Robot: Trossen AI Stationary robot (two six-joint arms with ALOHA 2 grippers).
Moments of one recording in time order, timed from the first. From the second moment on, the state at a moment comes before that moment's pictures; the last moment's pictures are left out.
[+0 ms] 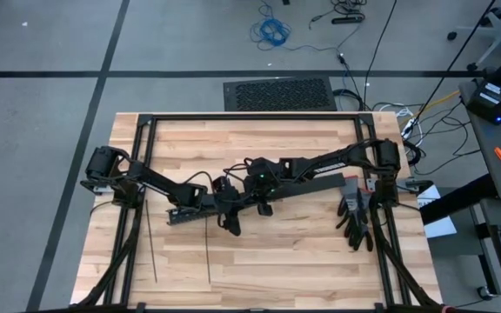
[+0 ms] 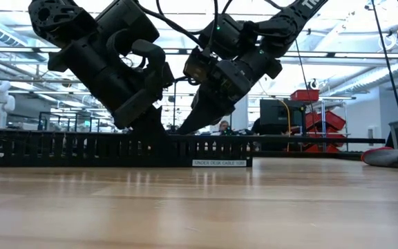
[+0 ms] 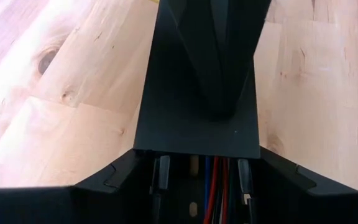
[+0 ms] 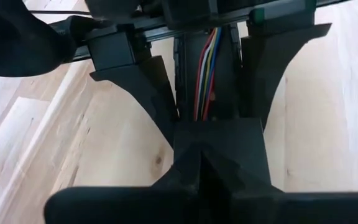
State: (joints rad) left arm -0.16 1.71 0.72 0.20 -0.32 -0.25; right arm -0.09 1.96 1.15 -0.01 -0.32 -0.12
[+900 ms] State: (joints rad) left arm -0.16 1.71 0.72 0.20 -0.32 -0.26; right arm -0.09 1.78 1.10 -0.27 -0.10 -0.14
